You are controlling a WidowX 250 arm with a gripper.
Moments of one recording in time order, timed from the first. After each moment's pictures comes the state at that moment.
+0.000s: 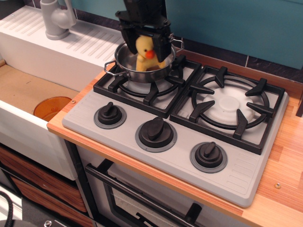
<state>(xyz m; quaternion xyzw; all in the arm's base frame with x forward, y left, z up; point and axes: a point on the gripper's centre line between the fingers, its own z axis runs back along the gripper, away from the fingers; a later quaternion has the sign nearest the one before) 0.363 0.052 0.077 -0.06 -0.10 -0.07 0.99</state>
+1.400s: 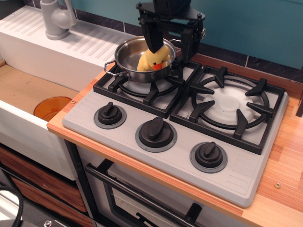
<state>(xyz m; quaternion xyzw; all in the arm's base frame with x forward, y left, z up) 0.344 0.010 0.101 -0.04 -0.08 -0.03 1.00</state>
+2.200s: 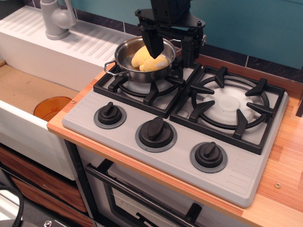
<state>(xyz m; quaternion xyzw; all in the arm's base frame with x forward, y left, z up) 0.340 0.002 0.098 -0.05 -0.11 -0.04 0.99</state>
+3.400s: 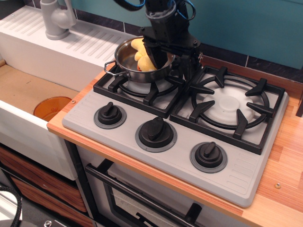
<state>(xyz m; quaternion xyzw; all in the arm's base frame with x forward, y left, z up) 0.355 0.015 0.061 -0.05 -0.15 -0.06 0.99</state>
